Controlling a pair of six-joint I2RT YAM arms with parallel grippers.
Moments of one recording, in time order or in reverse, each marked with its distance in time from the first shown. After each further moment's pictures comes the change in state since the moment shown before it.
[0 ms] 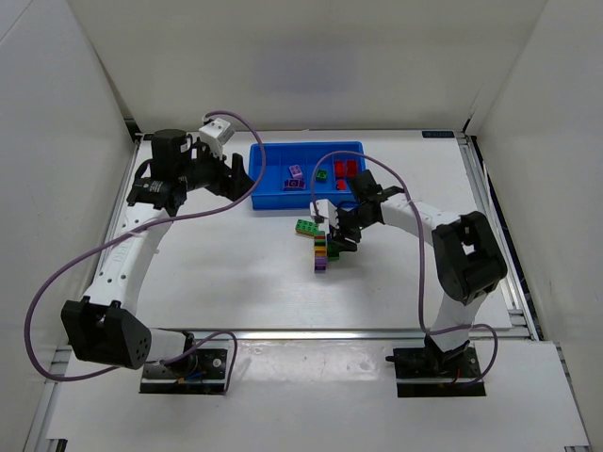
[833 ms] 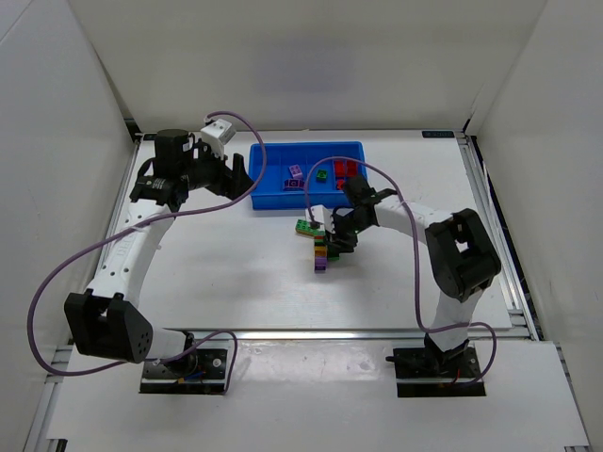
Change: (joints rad) left arm 0.006 0.032 0.000 0.000 0.000 0.000; right arm 0.027 0.033 0.000 -0.007 0.008 -0.018
